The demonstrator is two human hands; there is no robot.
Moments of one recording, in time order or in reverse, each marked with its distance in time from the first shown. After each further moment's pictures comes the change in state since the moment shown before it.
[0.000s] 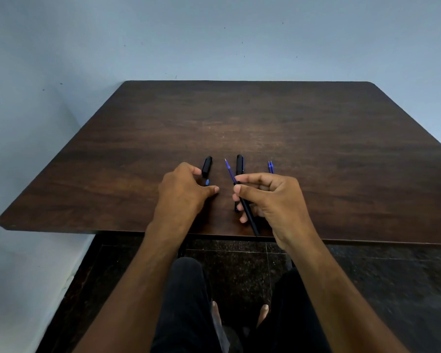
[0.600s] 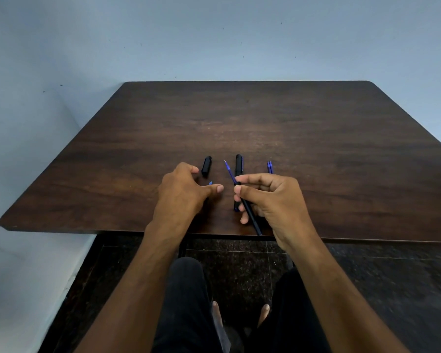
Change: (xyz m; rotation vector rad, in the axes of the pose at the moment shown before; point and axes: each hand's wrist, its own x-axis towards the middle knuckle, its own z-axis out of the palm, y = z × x) left_hand -0.002 0.004 -0.003 0.009 -0.049 -0.031; right_hand -0.001 0.002 -0.002 0.014 0.000 -0.002
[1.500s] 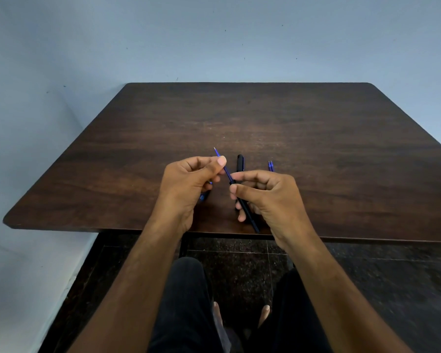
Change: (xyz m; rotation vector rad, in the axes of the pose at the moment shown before) left_hand -0.018 0.007 -0.005 -0.918 -0.120 0.105; right_hand -0.003 -0.007 0.007 0.019 -0.054 -0.039
